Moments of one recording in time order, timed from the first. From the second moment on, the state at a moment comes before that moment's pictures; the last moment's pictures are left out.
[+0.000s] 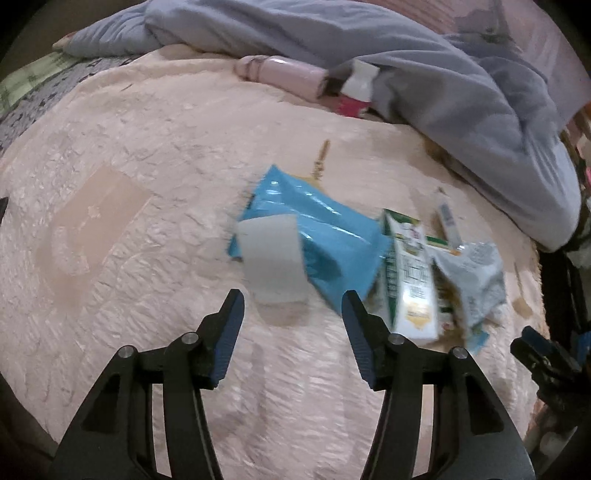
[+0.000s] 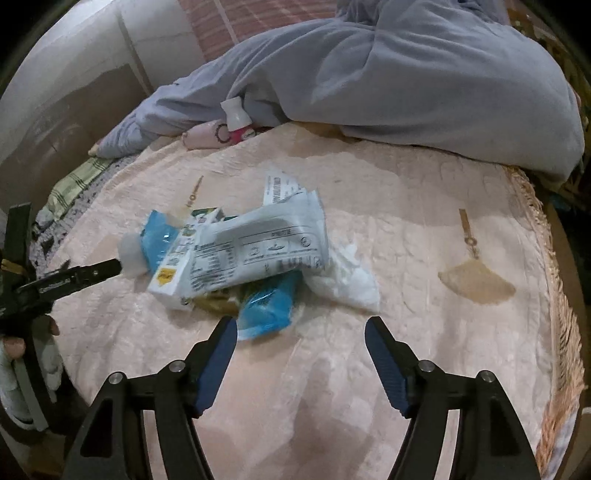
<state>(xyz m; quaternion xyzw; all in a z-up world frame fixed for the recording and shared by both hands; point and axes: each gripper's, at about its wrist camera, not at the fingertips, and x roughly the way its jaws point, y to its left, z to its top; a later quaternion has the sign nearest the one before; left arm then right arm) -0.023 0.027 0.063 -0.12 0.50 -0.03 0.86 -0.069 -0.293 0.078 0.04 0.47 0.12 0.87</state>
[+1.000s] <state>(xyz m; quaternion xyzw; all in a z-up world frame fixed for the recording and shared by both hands) -0.028 0.006 0.071 -0.13 0.49 -0.11 0.85 -0.090 -0.324 0.071 0.00 0.45 0.12 0.89</state>
